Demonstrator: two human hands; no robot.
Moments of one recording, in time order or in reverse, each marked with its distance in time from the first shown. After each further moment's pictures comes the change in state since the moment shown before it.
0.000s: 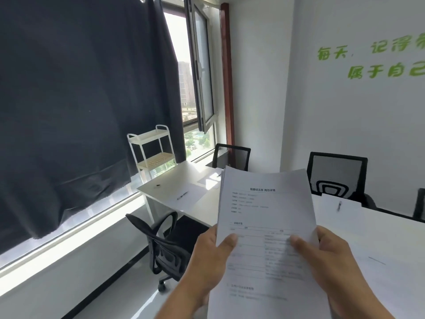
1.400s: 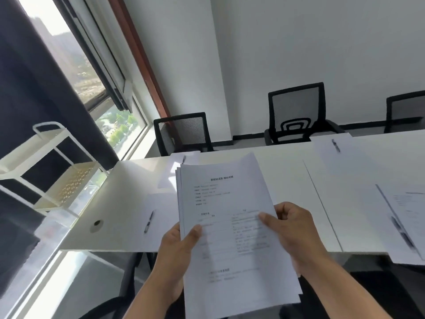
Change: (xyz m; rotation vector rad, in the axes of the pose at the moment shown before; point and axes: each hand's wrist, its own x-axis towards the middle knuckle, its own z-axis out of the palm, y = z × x) left_hand 0.446 -0.080 -0.222 -0.012 -0.224 -0.334; right_hand 0.316 0.072 0.301 0.164 0.396 0.228
